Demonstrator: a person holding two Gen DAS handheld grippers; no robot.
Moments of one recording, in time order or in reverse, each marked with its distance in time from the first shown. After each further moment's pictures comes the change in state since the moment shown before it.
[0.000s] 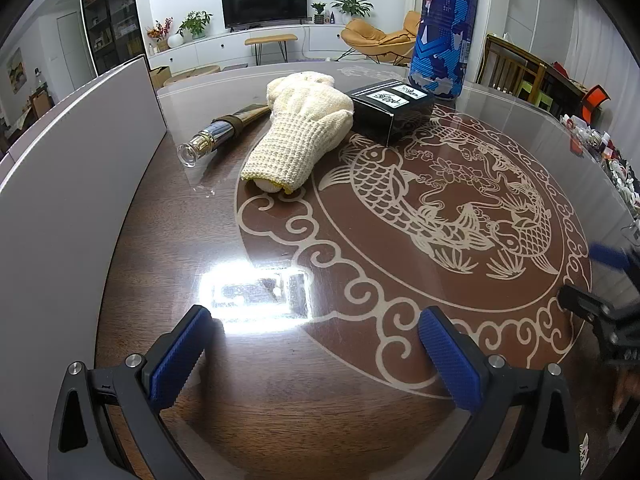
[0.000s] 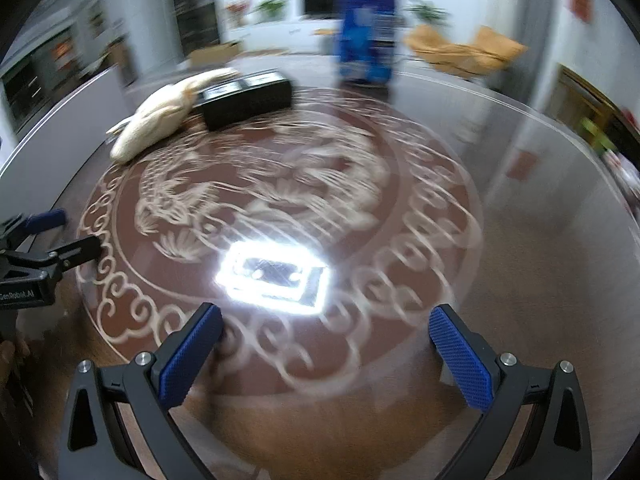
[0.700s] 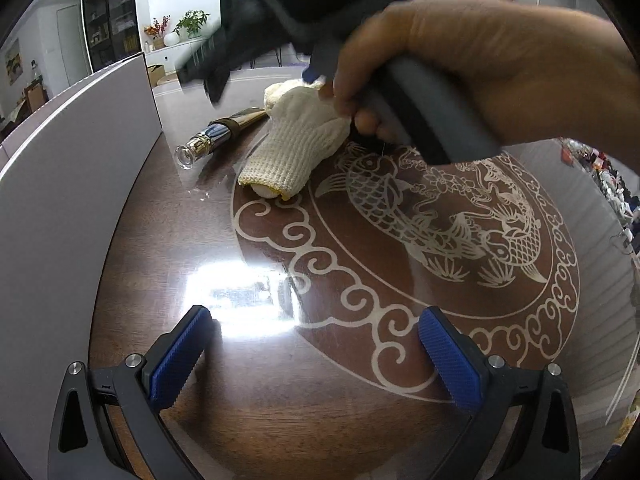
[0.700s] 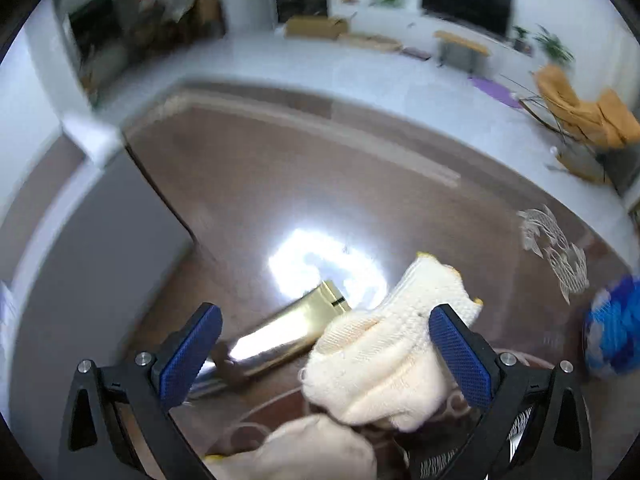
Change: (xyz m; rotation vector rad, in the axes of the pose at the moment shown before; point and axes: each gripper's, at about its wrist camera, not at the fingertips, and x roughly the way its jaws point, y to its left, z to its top) left arm -0.004 0.006 0.000 -0.027 -0.018 -0.057; right arm 0.133 0.193 0.262 -0.302 0.074 0.128
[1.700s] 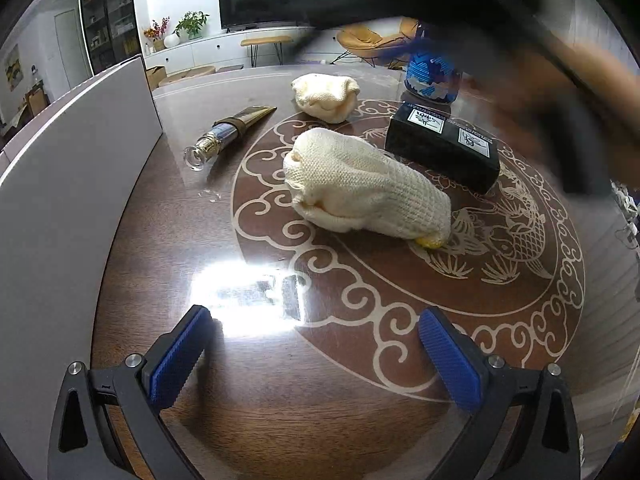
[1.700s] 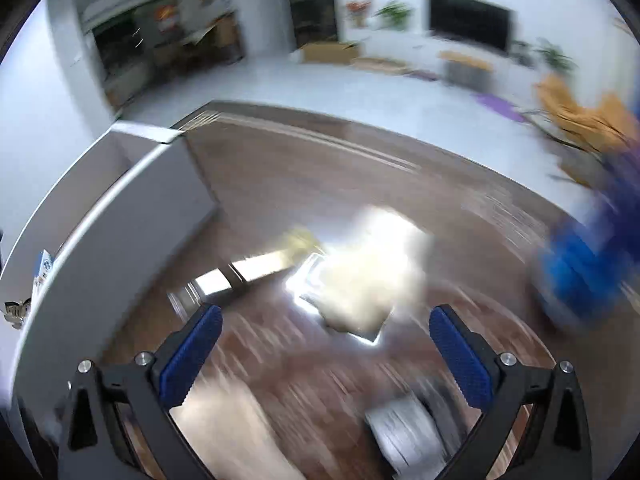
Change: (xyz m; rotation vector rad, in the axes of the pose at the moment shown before) left arm 0.002 -0.003 -0.001 0.014 0.008 0.020; right arm 0.033 -0.007 -0.067 0.010 -0.087 0.149
